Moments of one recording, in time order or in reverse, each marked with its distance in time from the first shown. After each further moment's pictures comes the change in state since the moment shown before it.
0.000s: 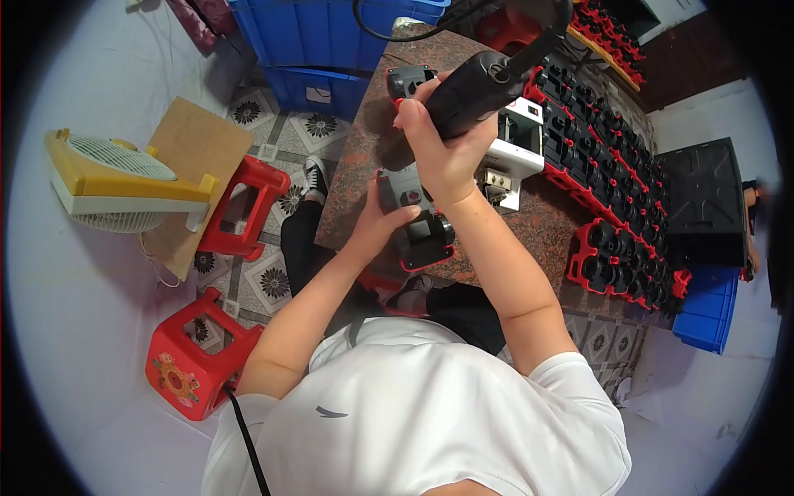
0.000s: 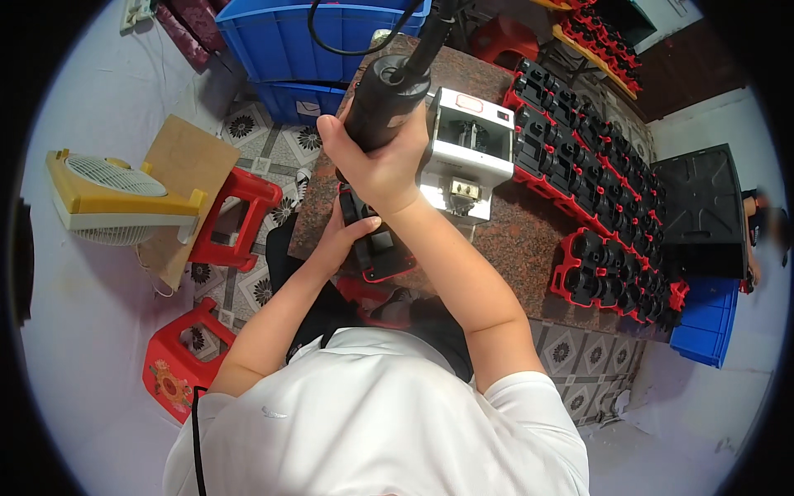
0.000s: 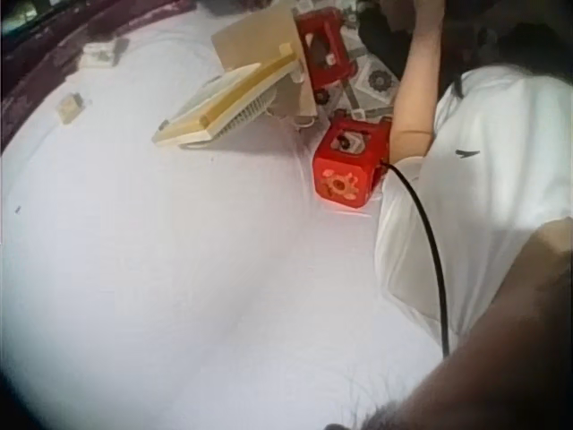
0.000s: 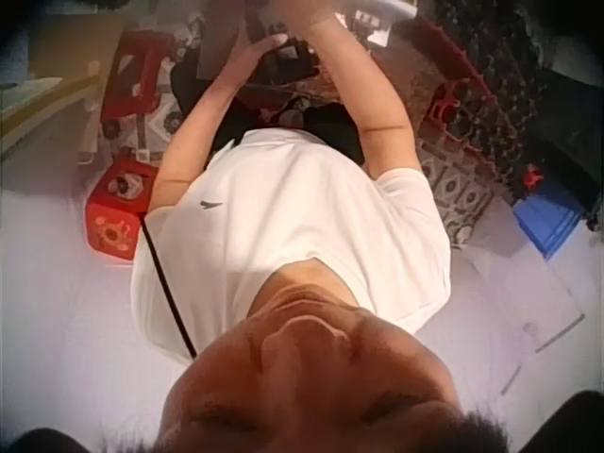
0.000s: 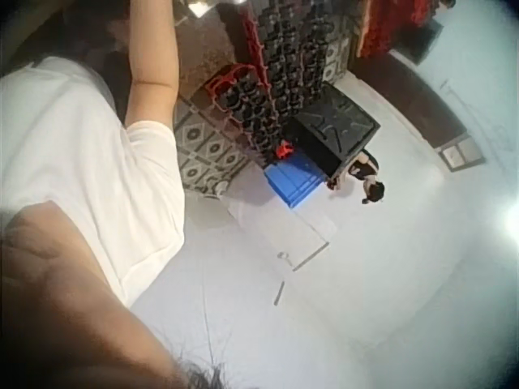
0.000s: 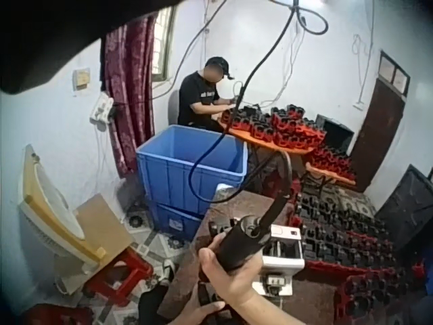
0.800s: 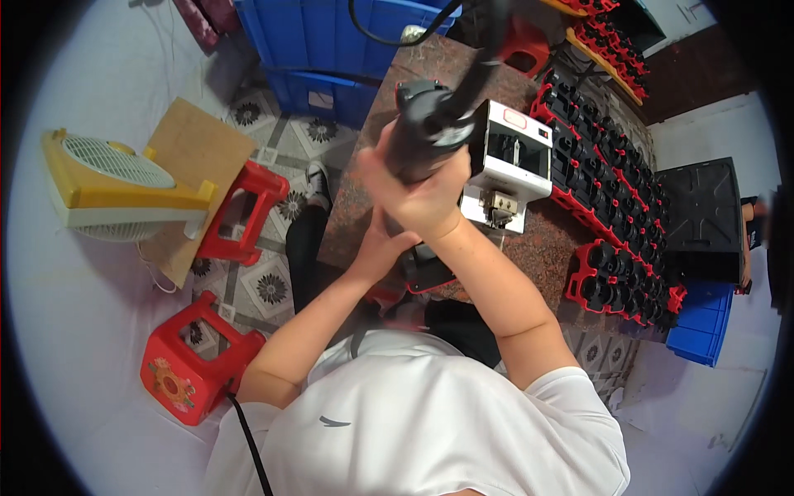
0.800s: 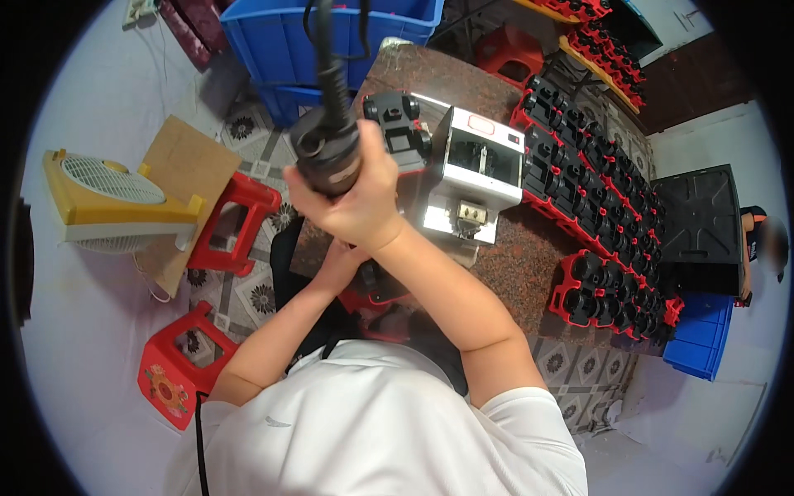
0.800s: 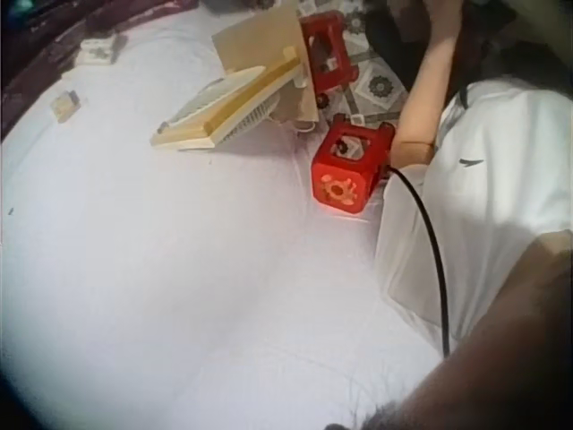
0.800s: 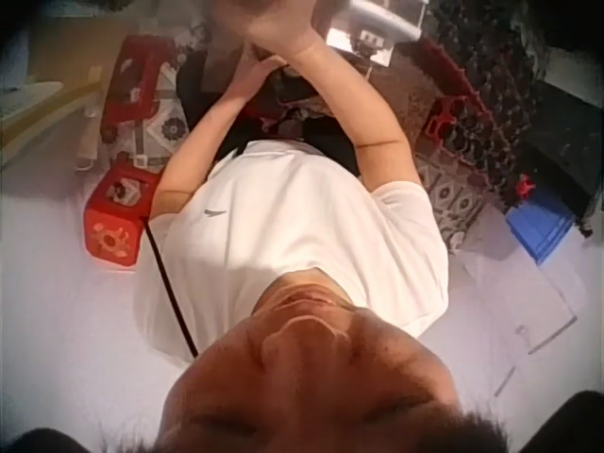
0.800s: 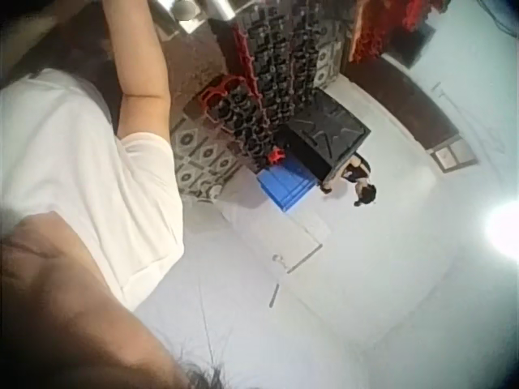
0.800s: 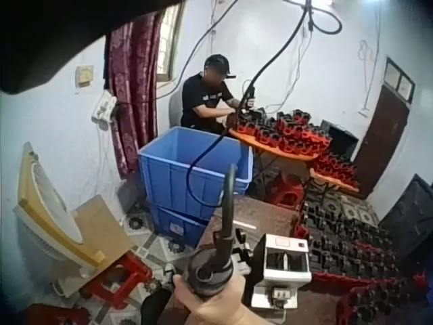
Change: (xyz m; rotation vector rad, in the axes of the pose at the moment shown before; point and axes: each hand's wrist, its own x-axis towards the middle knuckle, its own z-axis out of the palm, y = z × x) left_hand 0.013 -0.027 -0.017 0.203 0.001 0.111; right_hand -0.005 0.010 0.022 -0.193 -0.124 -0.013
